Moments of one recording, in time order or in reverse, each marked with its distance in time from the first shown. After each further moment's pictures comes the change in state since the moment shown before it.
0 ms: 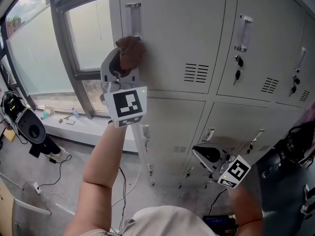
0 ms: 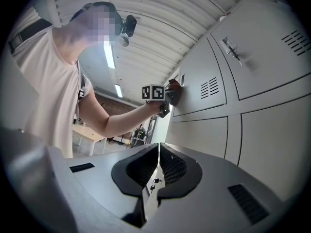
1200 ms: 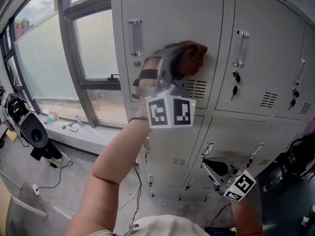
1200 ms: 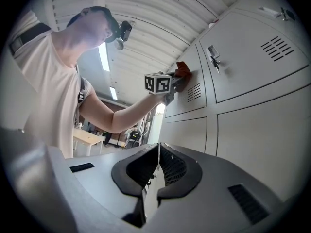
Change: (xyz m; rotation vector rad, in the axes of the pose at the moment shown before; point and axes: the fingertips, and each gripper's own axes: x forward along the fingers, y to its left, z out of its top) left arm 0.036 -0.132 0.090 0.433 -0.186 -0.242; right arm -0.041 -0.023 -0.004 0.044 -0.023 -0.062
